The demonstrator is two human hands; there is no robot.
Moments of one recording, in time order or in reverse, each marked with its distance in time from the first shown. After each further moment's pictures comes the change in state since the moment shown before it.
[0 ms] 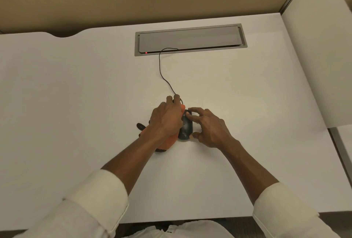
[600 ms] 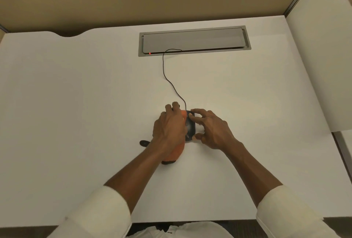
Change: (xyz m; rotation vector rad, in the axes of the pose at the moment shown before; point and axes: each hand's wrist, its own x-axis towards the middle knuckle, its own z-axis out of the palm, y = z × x) left_hand -0.027 0.007 0.014 -0.102 0.041 -0.136; right_hand 0.001 0.001 -0.001 -0.009 -0.011 -0.010
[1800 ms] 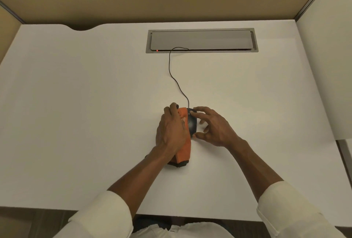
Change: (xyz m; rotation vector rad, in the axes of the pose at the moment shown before) left_hand -0.023 0.002 0.020 -0.261 0.127 -0.142; right_hand 0.002 0.021 0.005 0.182 0.021 -0.126
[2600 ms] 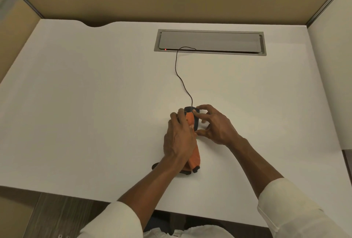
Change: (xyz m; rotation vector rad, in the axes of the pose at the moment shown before) left_hand -0.041 0.019 0.019 0.034 0.125 -0.034; right_hand 0.006 0.008 0.001 -0.067 -0.020 -0.068
